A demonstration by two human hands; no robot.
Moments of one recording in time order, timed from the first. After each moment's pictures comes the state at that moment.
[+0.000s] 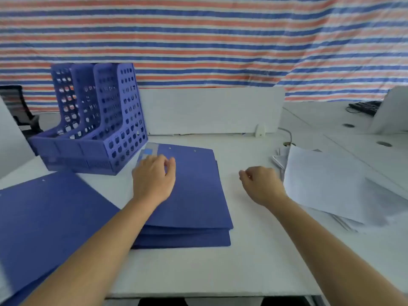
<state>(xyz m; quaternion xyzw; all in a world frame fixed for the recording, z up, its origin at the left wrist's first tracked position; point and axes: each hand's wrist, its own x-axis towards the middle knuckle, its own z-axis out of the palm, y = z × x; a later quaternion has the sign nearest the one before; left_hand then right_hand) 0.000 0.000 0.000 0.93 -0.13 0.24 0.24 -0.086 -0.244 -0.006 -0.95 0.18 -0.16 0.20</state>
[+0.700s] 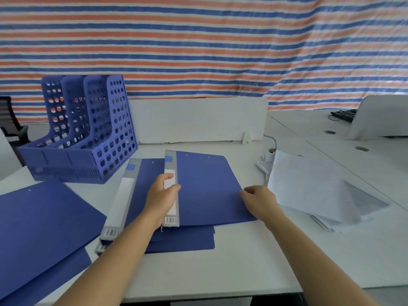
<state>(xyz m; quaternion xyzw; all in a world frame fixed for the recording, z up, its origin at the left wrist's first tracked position) -0.033 -0.039 -0.017 0.82 -0.07 -0.01 0.57 -0.118 -0.269 -0.029 -0.88 0.25 -0.11 0.40</state>
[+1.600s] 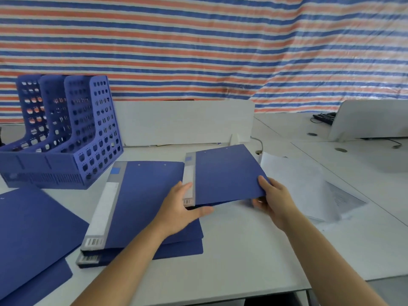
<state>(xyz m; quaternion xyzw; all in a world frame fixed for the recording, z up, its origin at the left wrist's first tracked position) -0.065 -0.072 -0.023 0.86 -0.27 -0.06 0.44 -0.150 -0.312 -0.013 -0.60 0.26 -0.18 0.74</state>
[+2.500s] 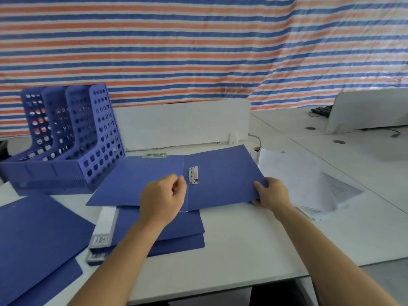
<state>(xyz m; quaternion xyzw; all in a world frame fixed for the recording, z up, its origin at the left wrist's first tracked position) -0.055 -0.055 -0.004 0.84 -0.30 0.33 0.30 -0.145 -0.314 -0.021 -0.77 0.33 -0.19 0.51</state>
